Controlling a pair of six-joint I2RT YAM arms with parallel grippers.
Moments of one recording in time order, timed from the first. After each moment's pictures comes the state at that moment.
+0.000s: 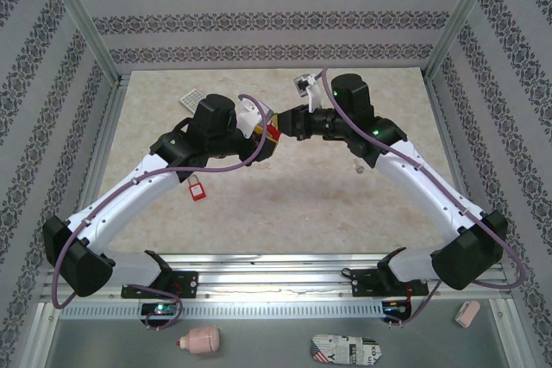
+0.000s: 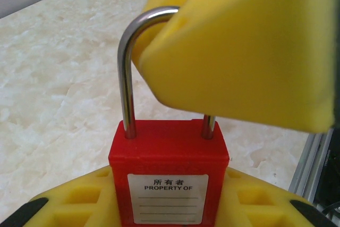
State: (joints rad) left arm -0.63 1.32 1.29 -0.54 0.29 0.00; right arm 0.53 1.36 1.32 -0.37 -0.61 0.39
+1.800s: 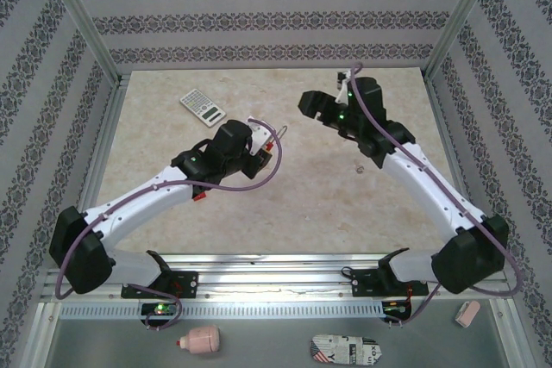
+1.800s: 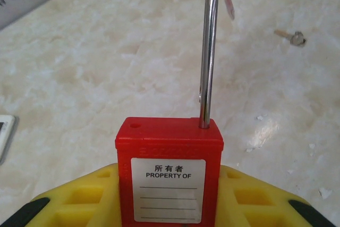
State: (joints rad) left arm -0.72 1.35 1.08 -0.41 -0.10 0.04; right arm 0.39 1.31 1.20 -0.33 -0.20 0.68
